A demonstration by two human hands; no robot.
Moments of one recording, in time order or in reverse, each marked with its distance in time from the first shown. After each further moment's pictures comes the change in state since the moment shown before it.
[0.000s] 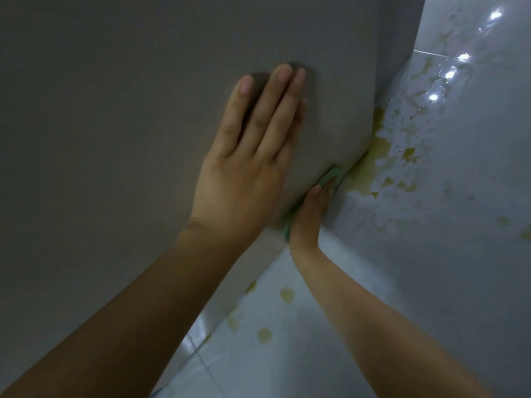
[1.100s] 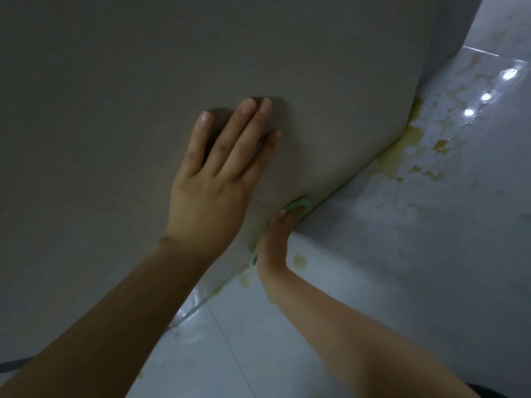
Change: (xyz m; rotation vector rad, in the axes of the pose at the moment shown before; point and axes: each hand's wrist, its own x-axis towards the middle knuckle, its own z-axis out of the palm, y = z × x) left_hand -0.108 -0.017 -0.031 -0.014 -0.070 -0.141; right_hand -0.122 0.051 0.018 0.013 -0.232 0.135
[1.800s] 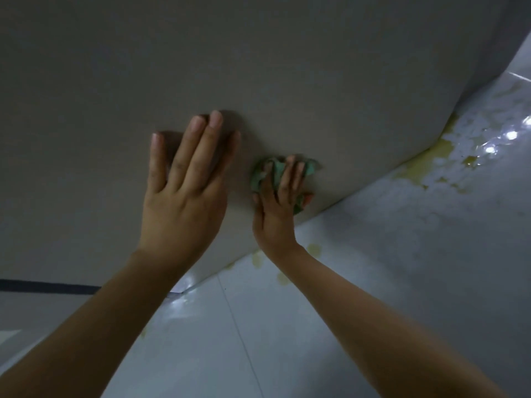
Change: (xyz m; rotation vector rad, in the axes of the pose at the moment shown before) left_hand -0.092 -0.025 -0.035 -0.007 -0.150 -0.283; right_hand -0.020 -0.004 0.001 -0.592 -0.264 -1.197
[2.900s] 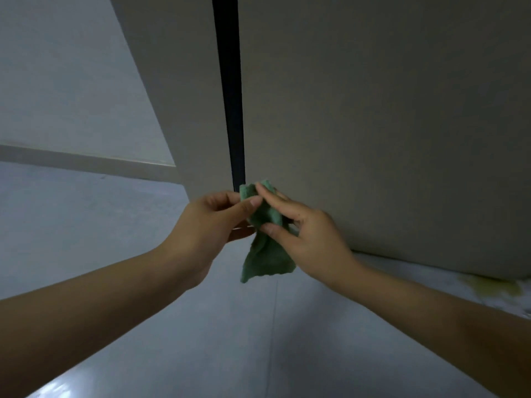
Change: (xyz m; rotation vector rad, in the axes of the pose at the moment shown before) left_hand -0.190 -0.039 -0.139 -1.753 -0.050 -1.755; right_hand -0.030 -0.226 -0.051 0.304 -1.303 -0.048
